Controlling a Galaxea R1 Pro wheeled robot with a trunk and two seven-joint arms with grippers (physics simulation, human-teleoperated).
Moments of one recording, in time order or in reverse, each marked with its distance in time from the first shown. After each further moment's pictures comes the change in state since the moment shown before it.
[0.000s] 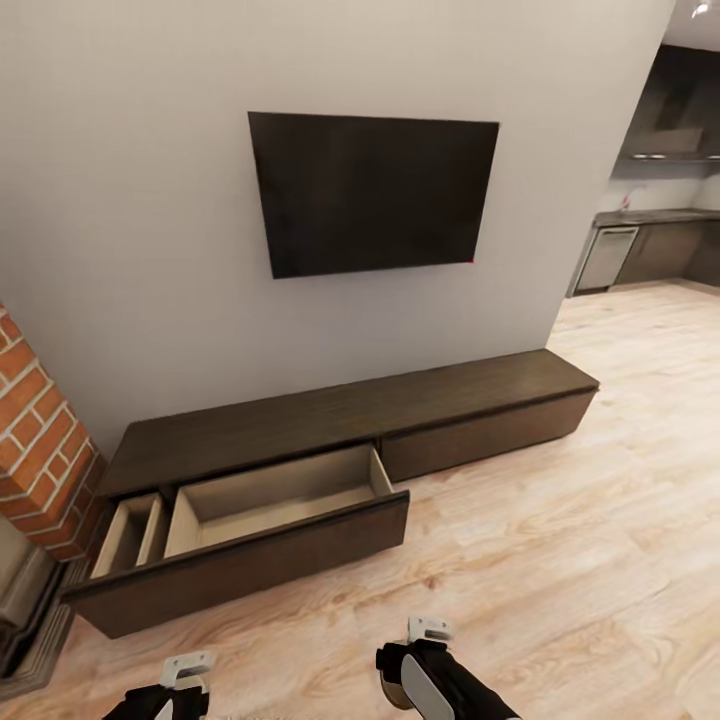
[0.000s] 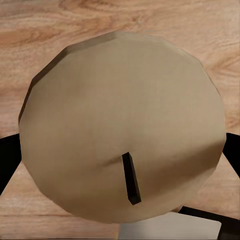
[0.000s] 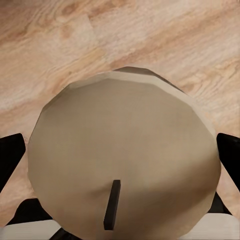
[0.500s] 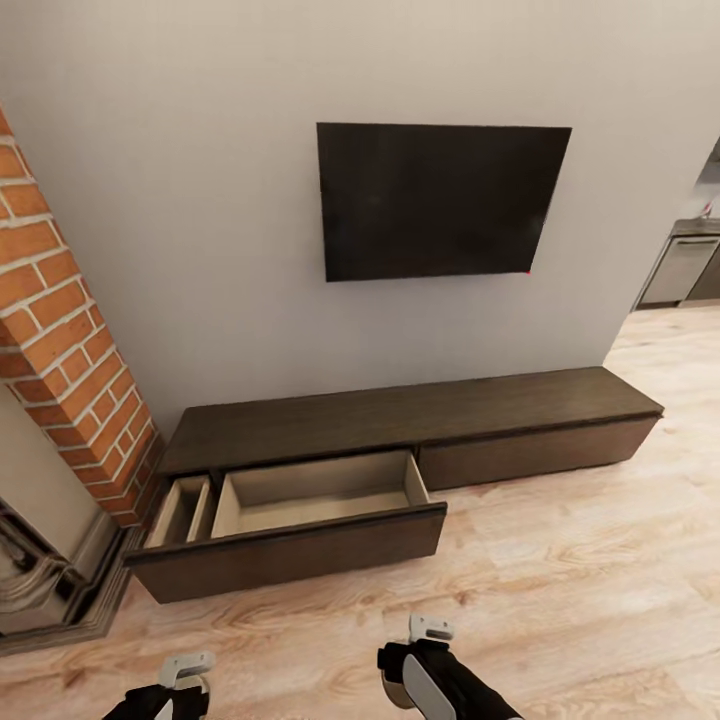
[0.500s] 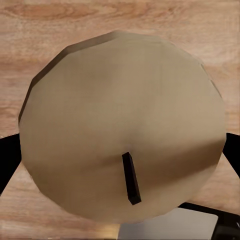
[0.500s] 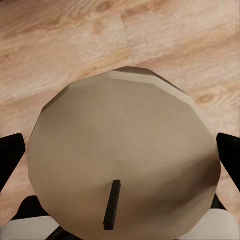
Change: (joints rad) left arm 0.000 0.000 0.000 0.000 0.000 0.000 0.002; right arm 0.000 -0.005 0.000 -0.001 0.001 0.000 0.005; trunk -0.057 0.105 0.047
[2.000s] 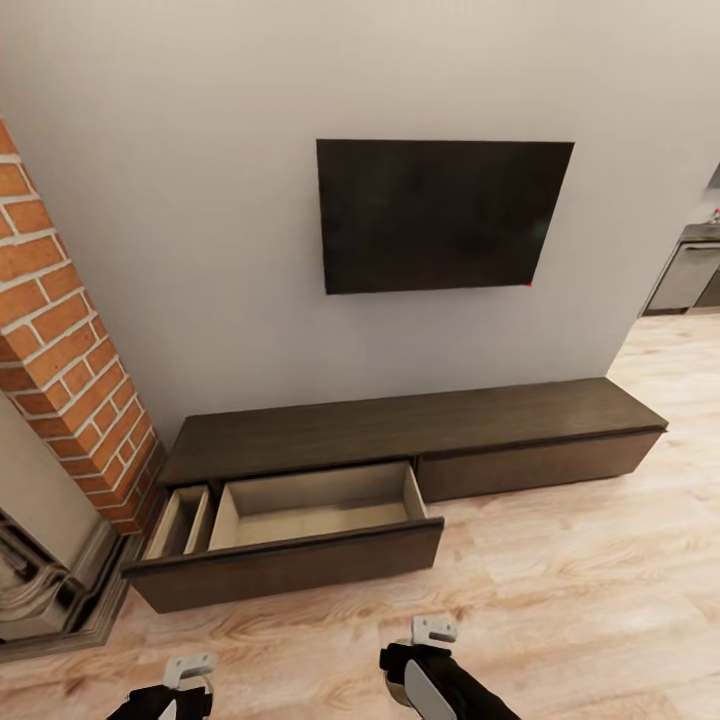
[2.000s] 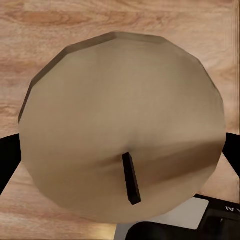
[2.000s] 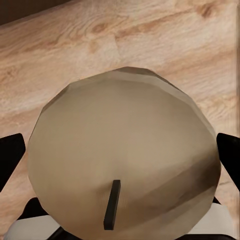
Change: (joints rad) left arm 0.000 -0.009 0.000 0.002 -0.002 0.002 0.002; right arm 0.000 0.001 0.000 0.032 -0.001 -0.062 0.004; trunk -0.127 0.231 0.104
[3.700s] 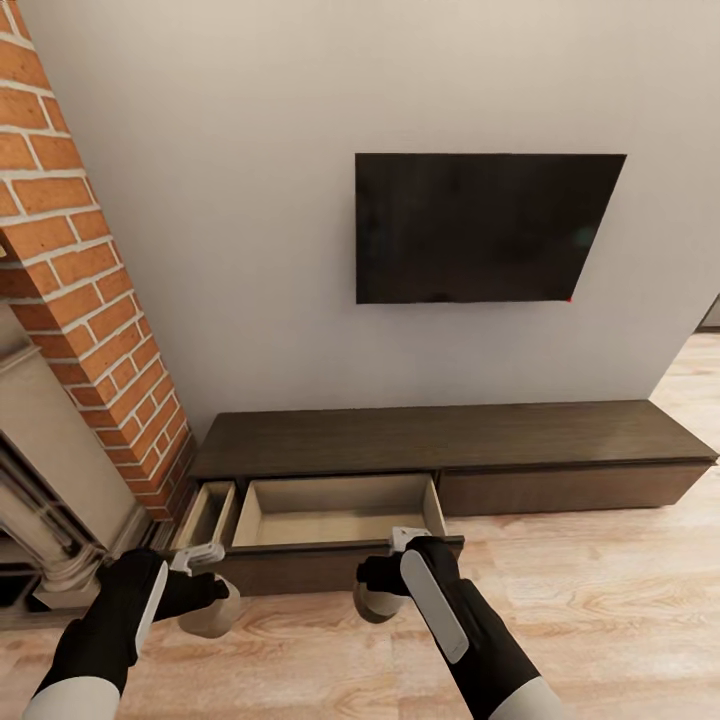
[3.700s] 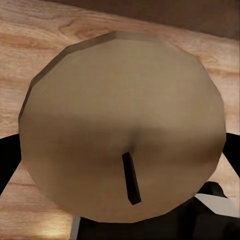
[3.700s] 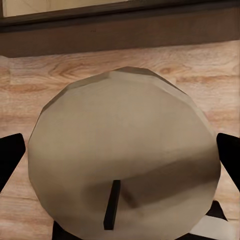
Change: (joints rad) left arm -0.001 -0.023 -0.008 -0.779 -0.002 0.807 -0.298; right arm 0.000 0.003 -0.119 -0.676 -0.016 0.632 -0.150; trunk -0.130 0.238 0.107
